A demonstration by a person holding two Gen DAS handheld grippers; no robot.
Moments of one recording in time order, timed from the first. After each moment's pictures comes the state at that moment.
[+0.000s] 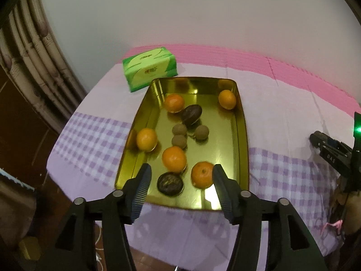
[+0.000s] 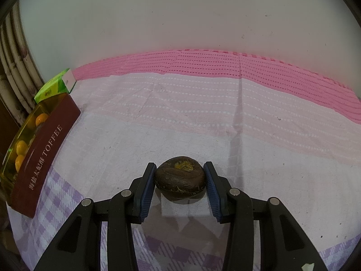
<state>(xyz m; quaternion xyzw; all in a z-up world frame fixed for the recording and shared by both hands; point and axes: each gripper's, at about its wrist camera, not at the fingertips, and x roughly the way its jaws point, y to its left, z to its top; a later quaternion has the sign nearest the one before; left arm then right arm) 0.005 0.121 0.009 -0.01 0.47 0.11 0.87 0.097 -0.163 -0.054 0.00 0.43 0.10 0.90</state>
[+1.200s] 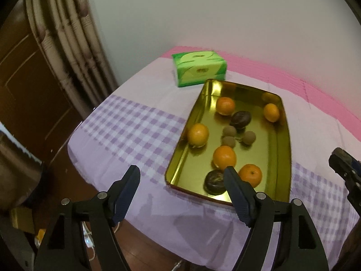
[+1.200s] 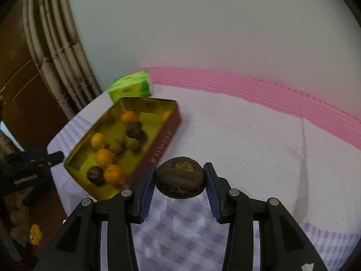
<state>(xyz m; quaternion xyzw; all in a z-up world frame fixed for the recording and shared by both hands) -0.021 0.177 0.005 -0.07 0.44 0.20 0.87 0.030 -0.039 0.030 -0.02 0.40 0.24 0.88</state>
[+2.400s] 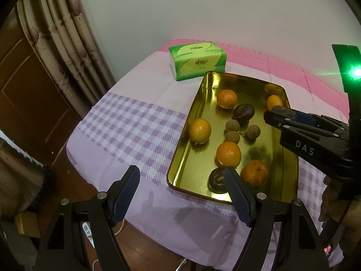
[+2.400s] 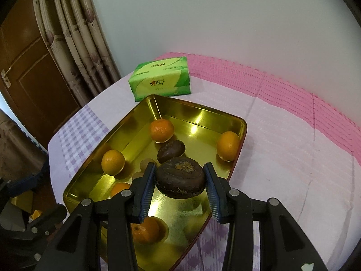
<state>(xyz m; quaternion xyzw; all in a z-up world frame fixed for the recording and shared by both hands) -0.010 0.181 -0.002 -0.05 0.47 0.19 0.86 0.096 0.067 -0.003 -0.06 0.44 0.29 0.85</state>
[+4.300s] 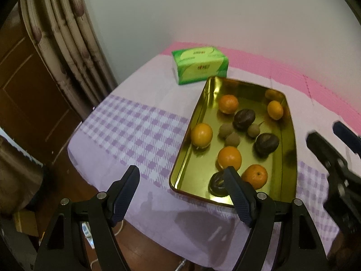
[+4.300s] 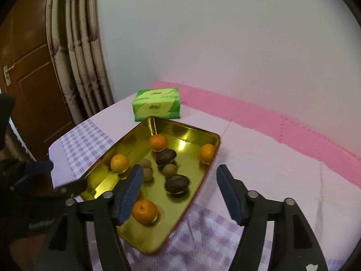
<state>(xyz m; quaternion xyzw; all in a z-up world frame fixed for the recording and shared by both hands) -0.015 0.182 0.006 -0.05 0.45 0.19 0.87 0.017 0.028 0.048 -0.08 0.33 0.25 0.91</state>
